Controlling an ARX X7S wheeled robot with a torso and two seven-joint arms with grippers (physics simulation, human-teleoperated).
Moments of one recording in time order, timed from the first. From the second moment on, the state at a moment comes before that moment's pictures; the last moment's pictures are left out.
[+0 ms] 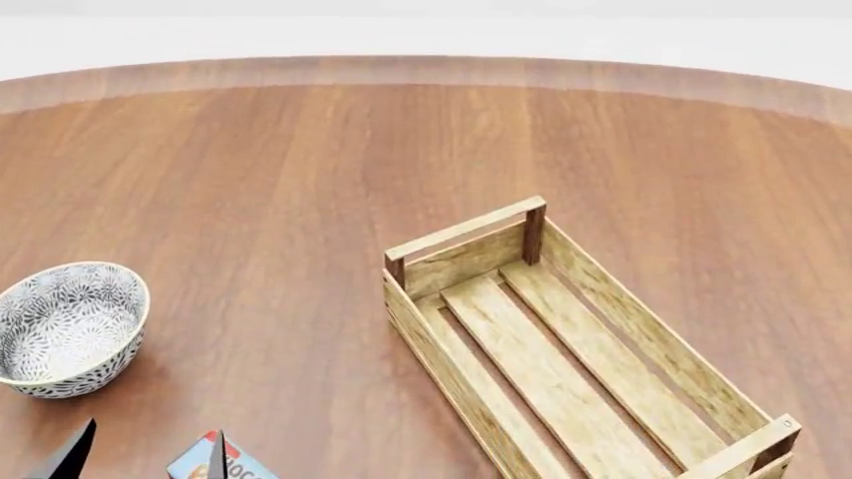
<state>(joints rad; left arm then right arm) 0.01 -0.18 0.25 0.21 -0.09 -0.08 -0.24 -0.15 0.29 -0.37 0.01 0.21 -0.16 -0.22</state>
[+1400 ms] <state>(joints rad) -0.01 -0.20 0.30 0.20 -0.12 -0.09 -0.28 0.20 0.10 -0.54 0.49 0.12 -0.18 -0.23</state>
